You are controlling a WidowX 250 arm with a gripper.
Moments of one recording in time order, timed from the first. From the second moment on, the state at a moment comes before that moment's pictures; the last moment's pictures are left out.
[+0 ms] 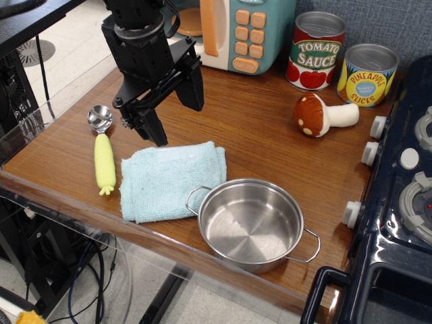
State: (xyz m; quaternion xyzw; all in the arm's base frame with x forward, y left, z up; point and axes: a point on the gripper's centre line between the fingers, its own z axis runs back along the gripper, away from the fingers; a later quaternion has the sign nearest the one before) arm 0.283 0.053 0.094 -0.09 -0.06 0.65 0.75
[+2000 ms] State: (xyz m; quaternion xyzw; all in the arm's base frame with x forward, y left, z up) arm 0.436 -0.053 0.053 -0.10 -0.10 0.53 0.84
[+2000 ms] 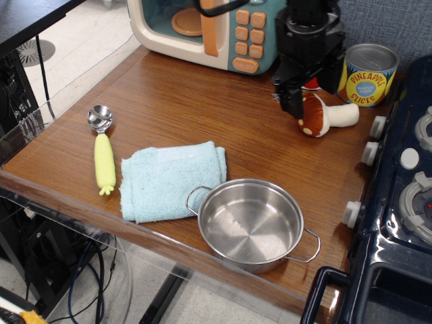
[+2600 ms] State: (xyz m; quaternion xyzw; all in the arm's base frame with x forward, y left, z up) arm 0.437 -0.066 0.032 -0.07 -0.11 0.53 0.84
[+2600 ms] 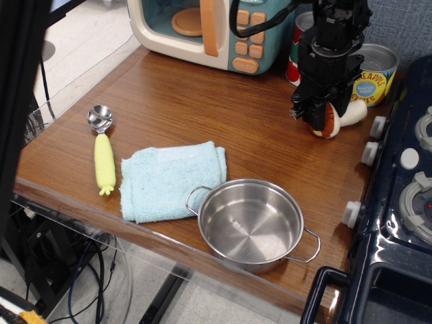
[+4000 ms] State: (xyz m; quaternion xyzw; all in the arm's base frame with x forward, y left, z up) arm 0.327 0.116 0.099 -0.06 -0.13 0.70 0.70
